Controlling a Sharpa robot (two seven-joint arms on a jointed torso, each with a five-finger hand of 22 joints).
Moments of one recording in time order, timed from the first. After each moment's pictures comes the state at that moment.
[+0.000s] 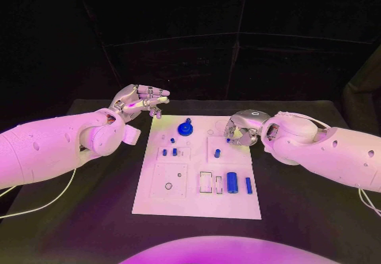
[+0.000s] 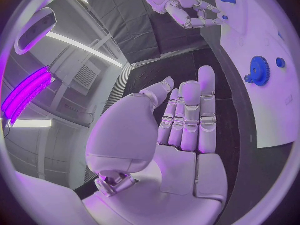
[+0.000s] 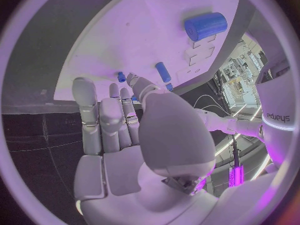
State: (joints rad) left arm 1.28 -0.86 -0.19 1.37 -0.09 -0.13 0.51; left_hand 1.31 -0.07 0.43 -0.04 0.05 0.98 0.18 0.13 0.07 1.05 0.10 0.36 0.09 1.20 0.02 1.02 0.63 0.17 1.19 0.12 0.64 0.70; right arm 1.16 -0.77 -0.03 1.48 -1.67 -0.13 -0.13; right_hand 1.41 -0.14 0.33 0.05 0.19 1.03 0.15 0.10 0.07 1.10 0.08 0.17 0.18 1.46 -0.01 1.12 1.01 0.14 1.27 0.09 1.09 0.65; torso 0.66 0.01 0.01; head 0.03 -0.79
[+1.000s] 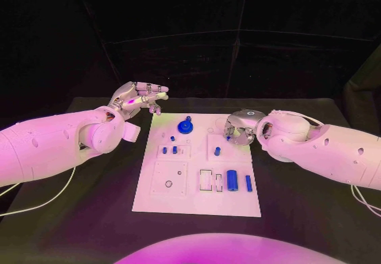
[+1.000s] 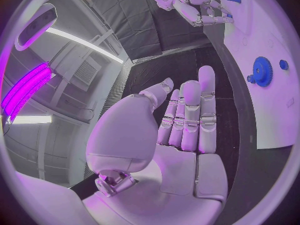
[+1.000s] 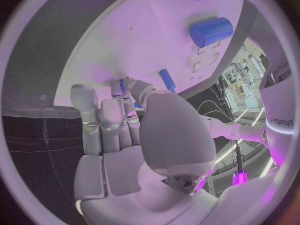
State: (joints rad) left arm 1.28 -0.86 -0.19 1.37 -0.05 -0.14 0.51; left_hand 1.29 -0.07 0.43 -0.04 0.05 0.97 0.19 0.13 0.07 1.04 0.11 0.37 0.09 1.19 0.03 1.01 0.60 0.17 1.19 0.12 0.63 0.69; right arm 1.15 -0.73 -0.03 1.44 -1.71 -0.07 -0.16; right_hand 1.40 -0.13 0.48 0.02 0.14 1.09 0.14 0.08 0.08 1.18 0.07 0.15 0.10 1.46 -0.01 1.16 1.06 0.14 1.31 0.09 1.14 0.74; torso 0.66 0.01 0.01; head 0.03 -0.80
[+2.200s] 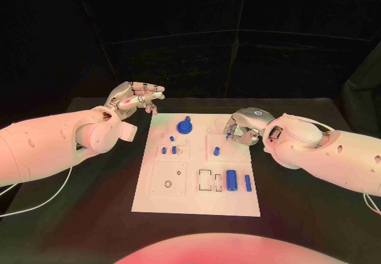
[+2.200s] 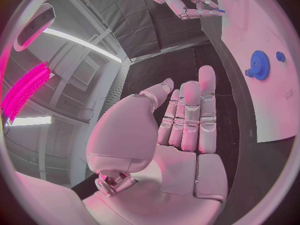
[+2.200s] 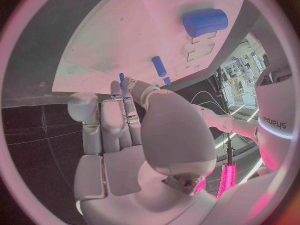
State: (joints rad) left arm 1.28 -0.86 -0.19 1.36 -0.05 -0.14 0.50; left_hand 1.30 -0.07 0.43 -0.04 0.05 0.97 0.19 0.13 0.07 1.03 0.11 0.37 0.09 1.20 0.03 1.03 0.63 0.17 1.19 0.12 0.63 0.69; right arm 1.14 -0.82 -0.03 1.55 -1.69 -0.26 -0.14; right_hand 1.38 -0.12 0.54 -0.01 0.11 1.13 0.13 0.09 0.08 1.22 0.06 0.16 0.08 1.47 -0.02 1.19 1.07 0.14 1.34 0.08 1.20 0.83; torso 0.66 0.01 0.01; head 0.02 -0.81
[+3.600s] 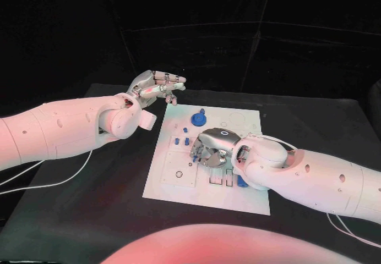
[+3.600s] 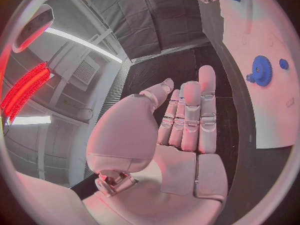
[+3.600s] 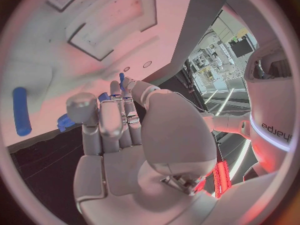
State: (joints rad) left arm 1.28 -0.84 -0.19 1.37 -0.05 -0.15 0.50; left_hand 1.30 -0.07 0.43 -0.04 0.05 0.97 0.19 0.13 0.07 1.03 0.12 0.38 0.09 1.20 0.03 1.03 0.62 0.17 1.19 0.13 0.62 0.68; right arm 1.04 -0.57 -0.05 1.58 -1.63 -0.20 -0.12; right_hand 1.38 -0.12 0.56 -0.02 0.12 1.14 0.13 0.08 0.08 1.23 0.06 0.16 0.08 1.47 -0.02 1.19 1.07 0.14 1.34 0.08 1.21 0.84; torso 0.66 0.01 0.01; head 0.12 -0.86
